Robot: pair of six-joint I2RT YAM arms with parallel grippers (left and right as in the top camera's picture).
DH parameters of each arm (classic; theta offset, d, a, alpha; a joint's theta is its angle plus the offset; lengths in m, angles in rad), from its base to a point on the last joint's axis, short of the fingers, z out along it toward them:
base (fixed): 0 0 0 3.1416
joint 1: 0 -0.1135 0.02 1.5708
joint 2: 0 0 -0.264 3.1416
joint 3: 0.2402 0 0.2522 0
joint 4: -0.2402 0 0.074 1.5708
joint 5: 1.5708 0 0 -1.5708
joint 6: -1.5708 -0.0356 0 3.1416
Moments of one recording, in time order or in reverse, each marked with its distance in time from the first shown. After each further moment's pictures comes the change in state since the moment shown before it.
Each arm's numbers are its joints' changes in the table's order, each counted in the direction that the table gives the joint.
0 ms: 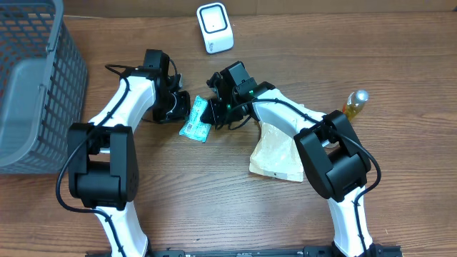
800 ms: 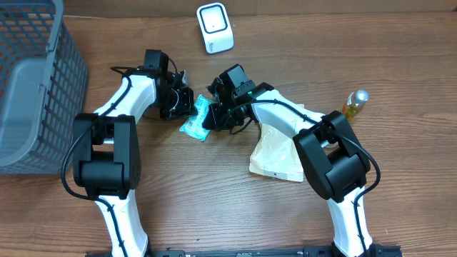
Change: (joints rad) left arm -0.021 0.101 0.032 0.092 0.175 -0.001; right arm -0.008 -0.002 -0.010 -0.068 0.012 -0.001
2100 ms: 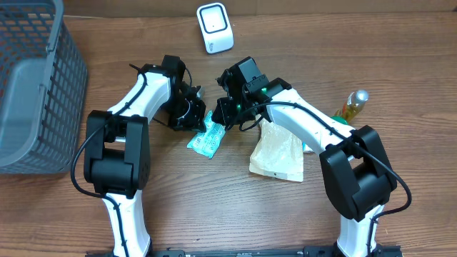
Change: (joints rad) left arm 0.089 0.007 0.051 -0.272 -0.035 -0.107; right arm 0.021 -0.192 -0.052 -0.095 0.105 0.023
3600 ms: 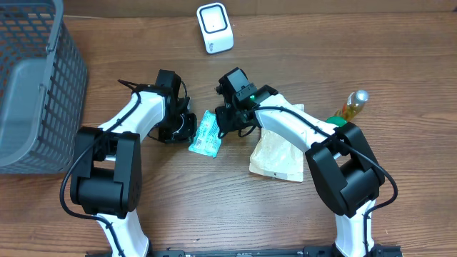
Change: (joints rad) left arm 0.000 -0.161 -0.270 0.180 -0.188 0.100; right arm -0.053 0.061 -0.018 0.004 0.230 0.003
